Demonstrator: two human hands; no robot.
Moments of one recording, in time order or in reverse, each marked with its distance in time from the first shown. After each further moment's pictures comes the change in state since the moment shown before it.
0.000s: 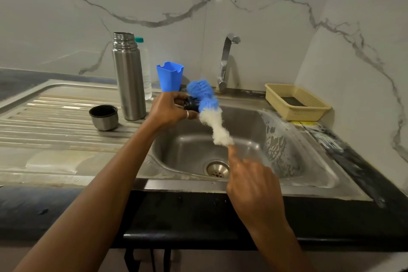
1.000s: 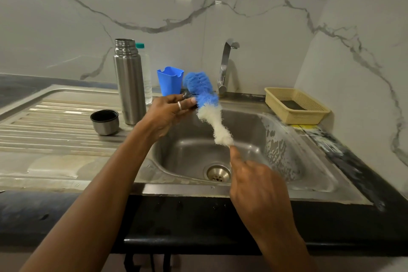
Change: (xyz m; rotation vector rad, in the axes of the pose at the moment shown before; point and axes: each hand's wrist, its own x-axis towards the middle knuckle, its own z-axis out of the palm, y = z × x) left_hand -0.008 0.011 -0.007 -0.874 -0.142 -0.181; right_hand -0.006 0.004 -0.008 0.032 0.137 -0.035
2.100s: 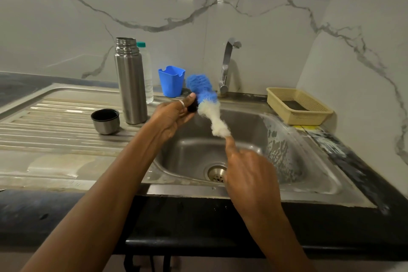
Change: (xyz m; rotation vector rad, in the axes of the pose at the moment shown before) left_hand 0.014 -0.010 0.008 -0.201 0.153 -0.146; right_hand 0.029 -0.010 0.004 -0.089 -0.088 0.058
